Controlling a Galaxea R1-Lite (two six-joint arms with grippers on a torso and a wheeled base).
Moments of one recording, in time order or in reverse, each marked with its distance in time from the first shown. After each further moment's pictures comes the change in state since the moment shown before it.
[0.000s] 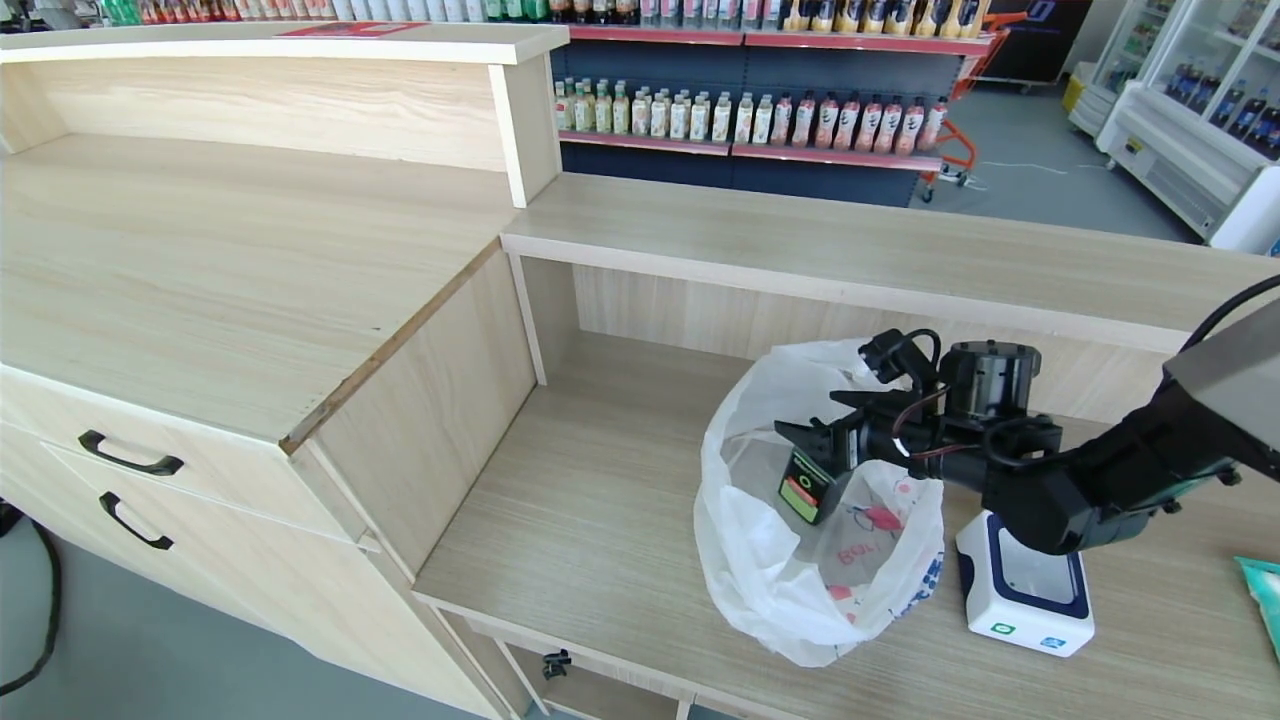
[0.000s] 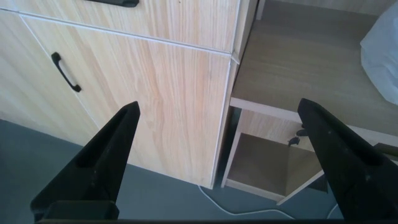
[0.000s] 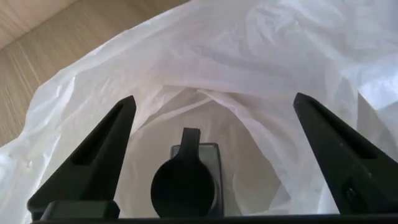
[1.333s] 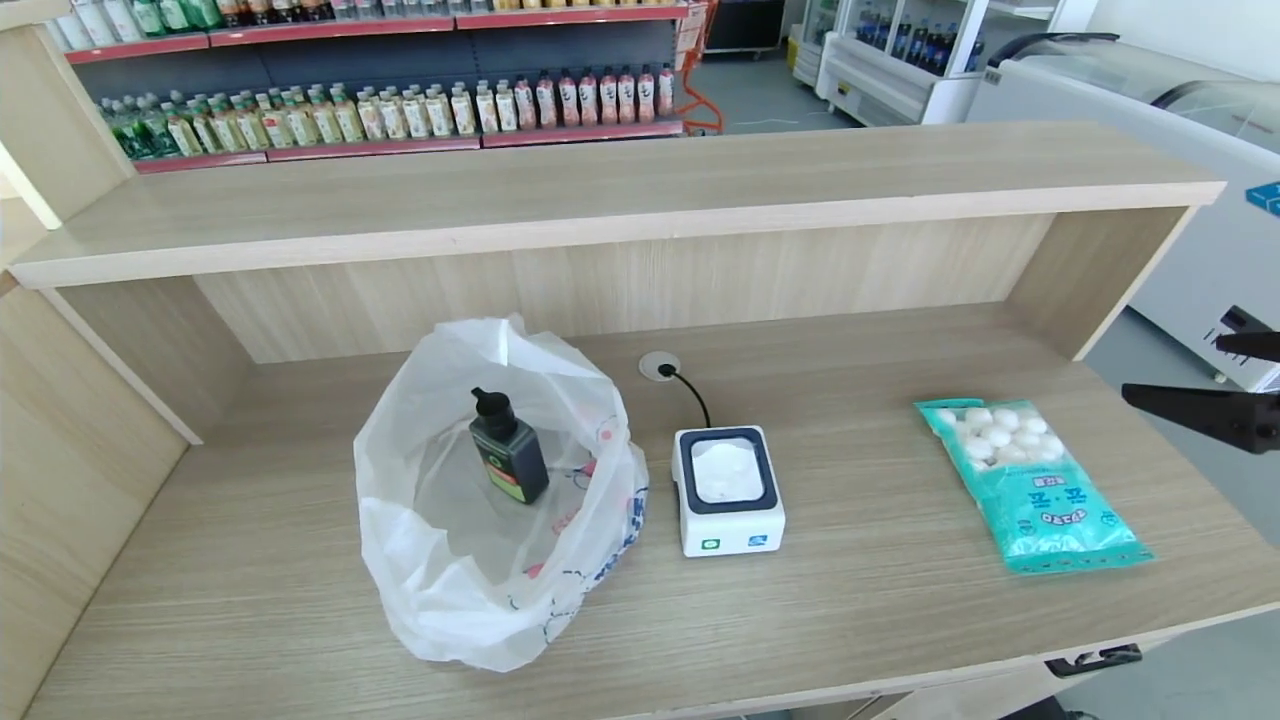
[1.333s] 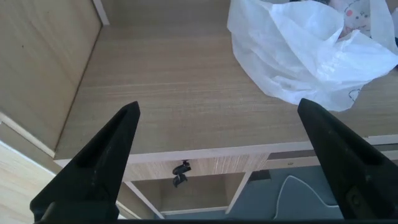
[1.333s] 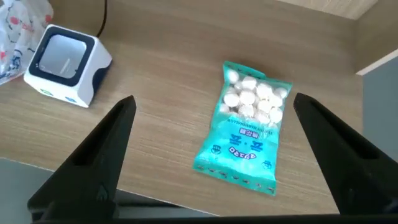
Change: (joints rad) left arm 0.000 0.000 0.000 0.000 0.000 0.000; right arm -0.374 -0.933 0.031 0.998 0.026 -0.211
